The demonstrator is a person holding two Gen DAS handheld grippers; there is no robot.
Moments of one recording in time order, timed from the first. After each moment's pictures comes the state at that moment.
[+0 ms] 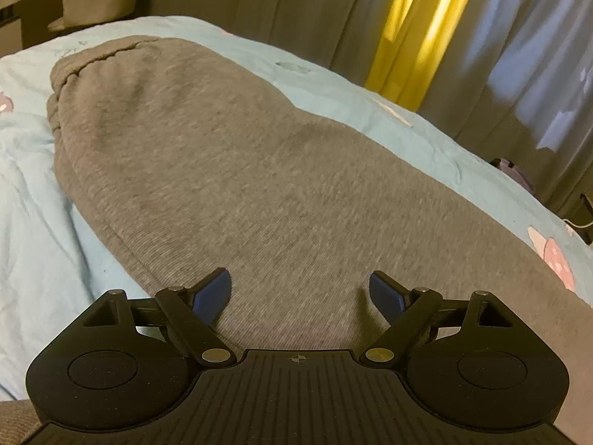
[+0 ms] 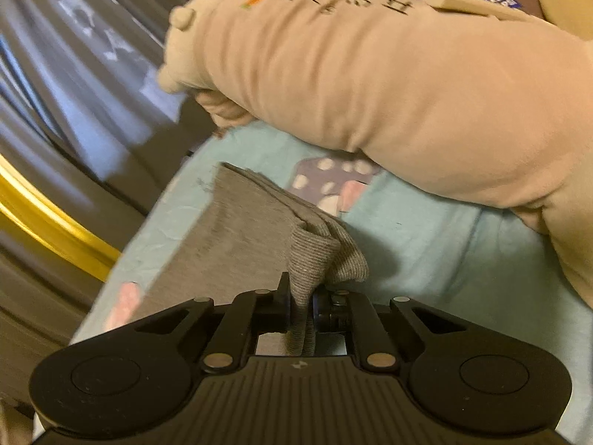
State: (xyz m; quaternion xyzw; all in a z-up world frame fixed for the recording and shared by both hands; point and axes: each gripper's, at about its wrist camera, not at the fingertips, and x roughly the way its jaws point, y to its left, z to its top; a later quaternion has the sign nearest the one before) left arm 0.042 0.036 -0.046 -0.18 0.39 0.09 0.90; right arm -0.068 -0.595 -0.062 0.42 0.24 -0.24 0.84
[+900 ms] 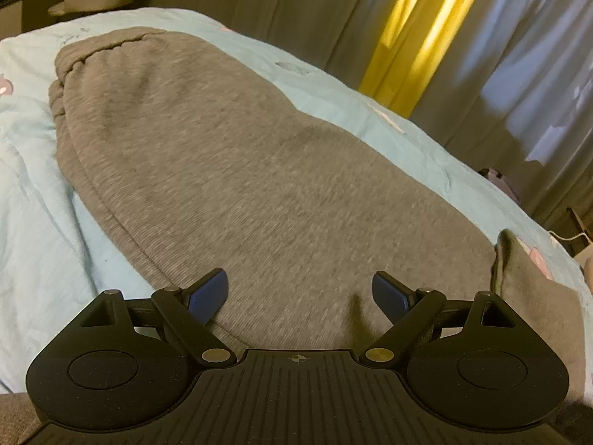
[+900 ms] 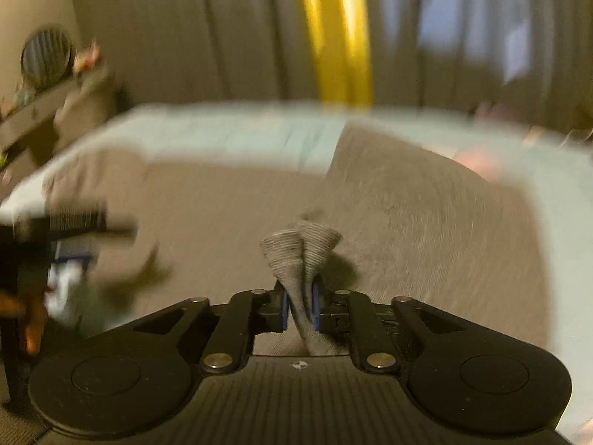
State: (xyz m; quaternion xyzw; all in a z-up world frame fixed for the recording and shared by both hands) left arm 0.033 0.044 -0.043 -0.21 0.38 0.07 0.90; right arm 0.051 -0.253 -0.040 0.04 0.38 0.14 0.91
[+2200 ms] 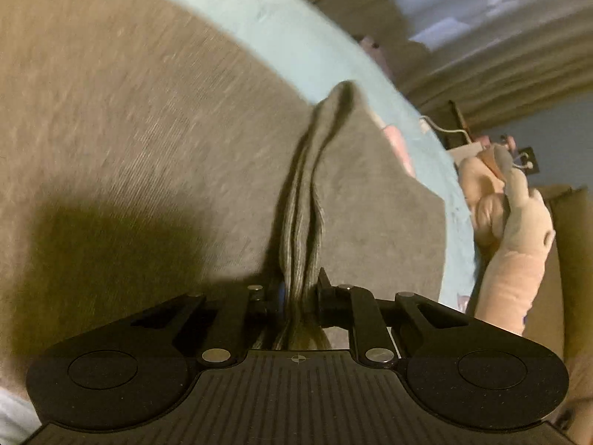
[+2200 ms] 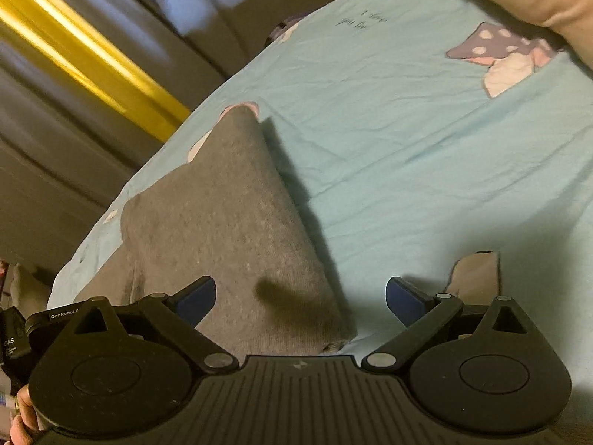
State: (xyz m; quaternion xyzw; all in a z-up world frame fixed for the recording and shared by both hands) left arm 0.113 -0.081 -0.062 -0.30 0.53 -0.20 0.77; right arm -0.004 -0.446 -0.062 0.37 0.39 -0.08 0.84
